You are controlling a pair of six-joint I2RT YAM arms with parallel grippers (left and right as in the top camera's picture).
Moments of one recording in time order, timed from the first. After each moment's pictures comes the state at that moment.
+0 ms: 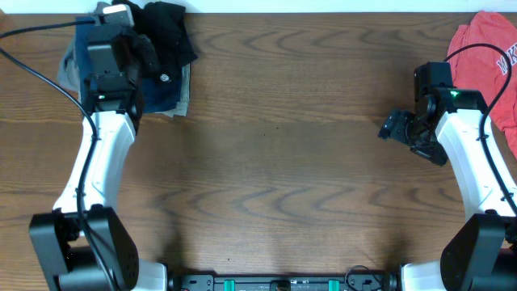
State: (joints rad) left arm 0.10 1.64 1.23 -0.01 -0.04 -0.12; right arm -0.04 1.61 1.26 -1.09 0.13 0.51
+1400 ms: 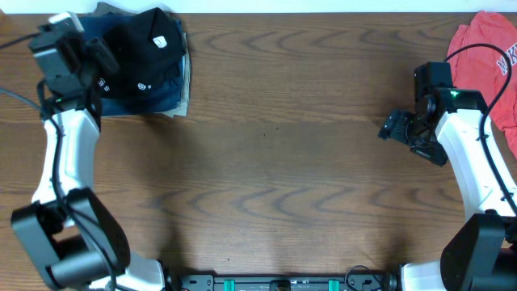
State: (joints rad) left arm 0.31 1.73 1.27 -0.08 0.18 -0.21; right arm -0.04 1.61 1.26 -1.09 0.13 0.51
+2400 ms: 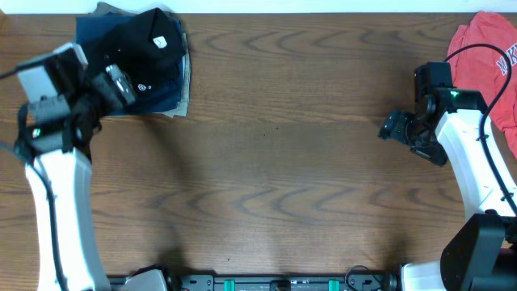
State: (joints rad) left arm 0.31 1.34 1.27 -0.69 0.23 -0.24; right arm -0.04 1.61 1.26 -1.09 0.13 0.51
